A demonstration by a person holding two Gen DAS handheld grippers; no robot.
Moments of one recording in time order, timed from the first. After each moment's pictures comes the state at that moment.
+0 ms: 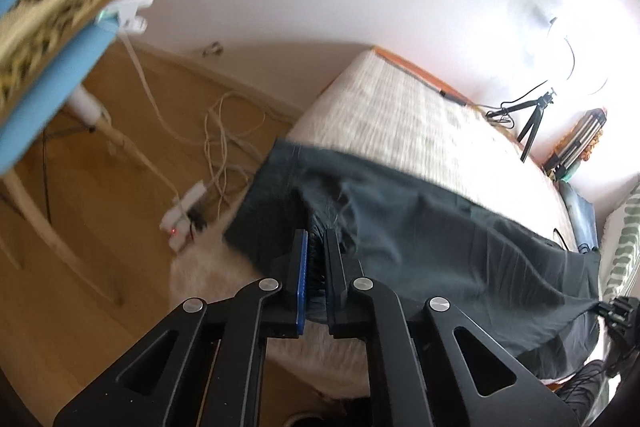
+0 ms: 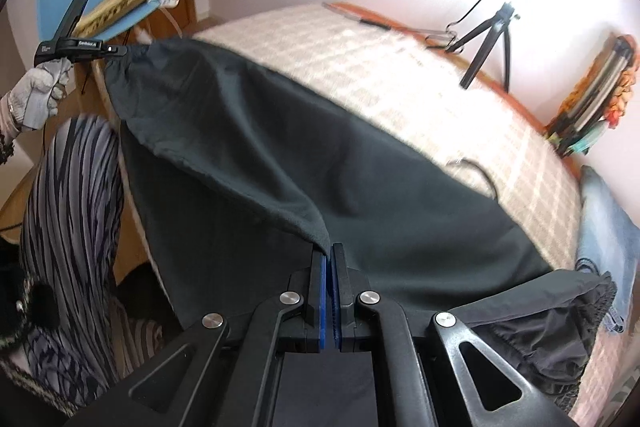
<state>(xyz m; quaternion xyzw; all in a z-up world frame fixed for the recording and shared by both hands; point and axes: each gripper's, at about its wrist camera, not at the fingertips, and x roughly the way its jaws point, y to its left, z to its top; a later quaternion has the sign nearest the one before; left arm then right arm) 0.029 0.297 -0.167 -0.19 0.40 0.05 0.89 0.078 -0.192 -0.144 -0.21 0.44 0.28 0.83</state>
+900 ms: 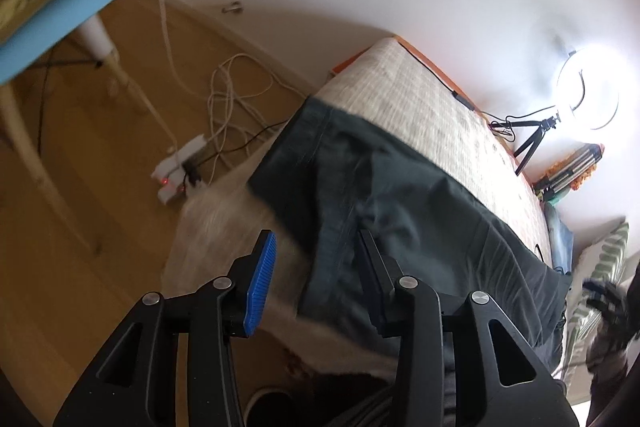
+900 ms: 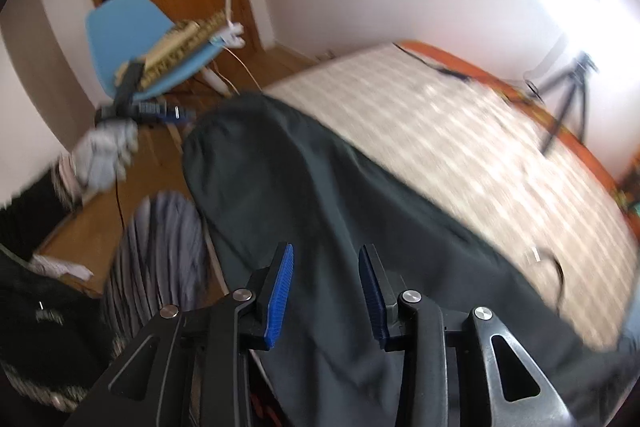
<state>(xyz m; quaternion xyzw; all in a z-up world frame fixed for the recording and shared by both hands) -0.006 0.316 -0.201 -0.30 0.43 0.05 0.85 0.121 -0.095 -0.097 -0.15 0.43 0.44 0.77</state>
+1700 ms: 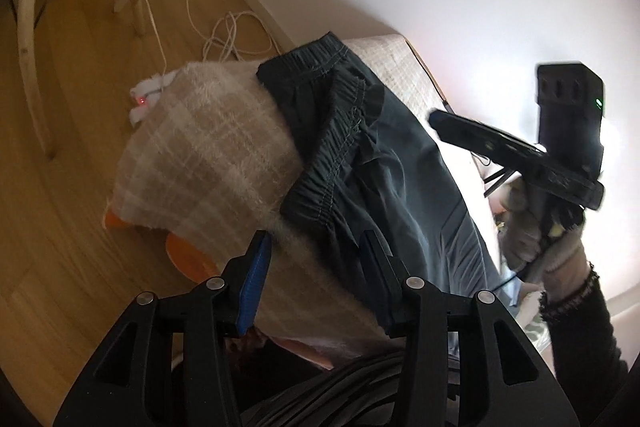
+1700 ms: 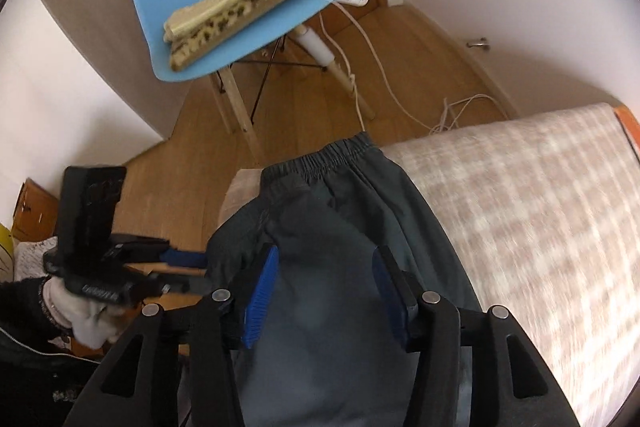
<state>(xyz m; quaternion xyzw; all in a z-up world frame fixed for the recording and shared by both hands) -0.037 0.302 -0.244 -0.45 0.40 0.02 0.80 0.198 0.224 -0.191 -0.23 0.48 0.59 0.61</state>
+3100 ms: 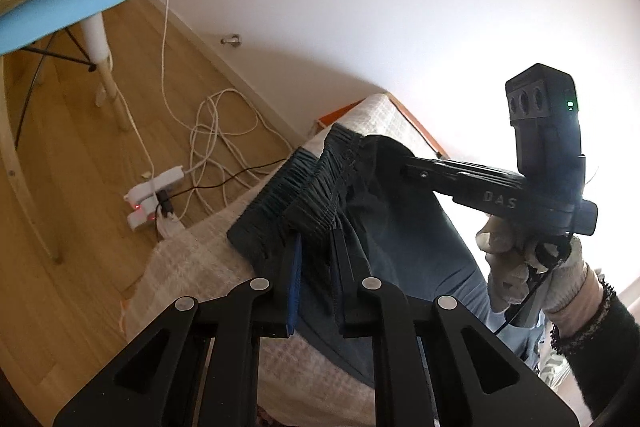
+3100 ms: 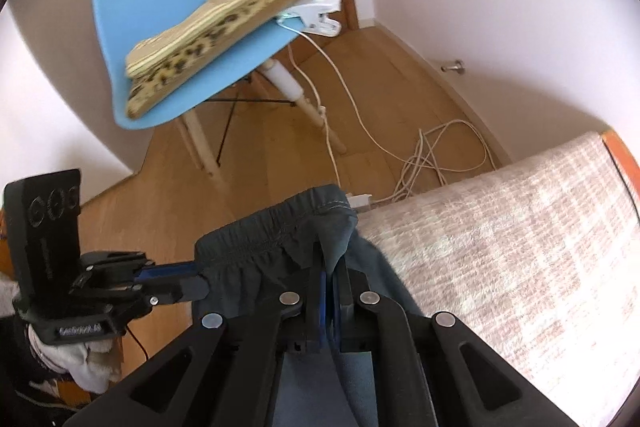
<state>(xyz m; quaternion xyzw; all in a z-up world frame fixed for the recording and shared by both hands) 0.015 0.332 -0.213 -0.36 0.33 0.05 0.87 0.218 0.264 -0.190 -0.21 0.46 0.54 0.67</state>
